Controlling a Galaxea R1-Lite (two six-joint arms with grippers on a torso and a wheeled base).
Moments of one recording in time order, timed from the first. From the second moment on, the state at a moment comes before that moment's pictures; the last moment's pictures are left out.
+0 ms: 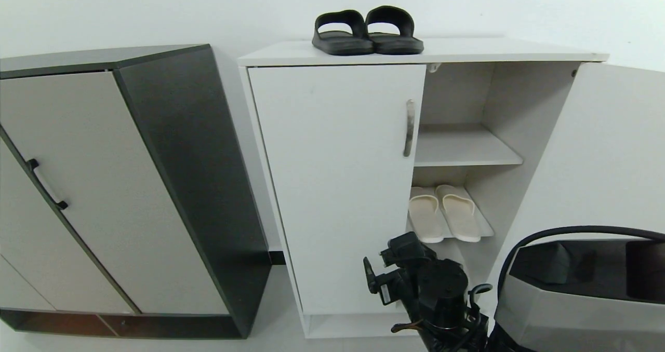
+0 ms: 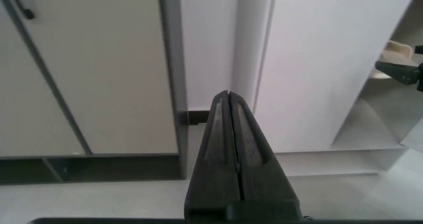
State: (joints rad) left arm 0.00 0.00 0.00 0.00 0.02 -0.01; right arm 0.87 2.27 -0.67 -1.49 -0.57 -0.09
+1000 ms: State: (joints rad) left arm 0.00 0.00 0.00 0.00 0.02 -0.02; right arm 0.86 2.28 -0.67 -1.51 -0.56 -0.09
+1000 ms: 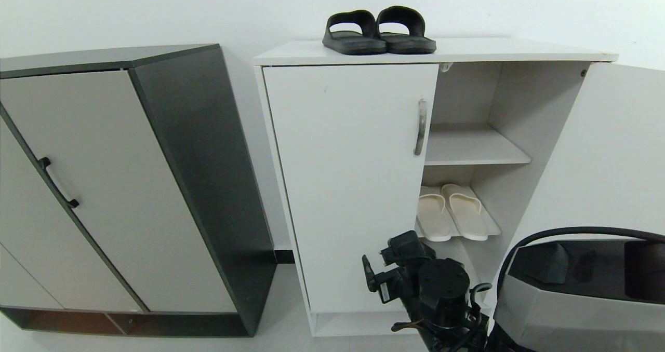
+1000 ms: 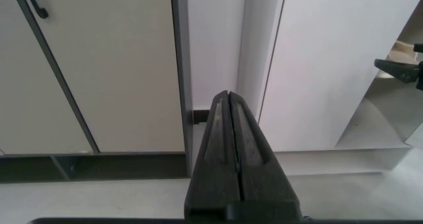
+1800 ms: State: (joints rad) left arm 0.00 0.00 0.00 0.00 0.02 -0.02; right arm 0.86 2.30 -0.67 -1.53 -0.56 -0.10
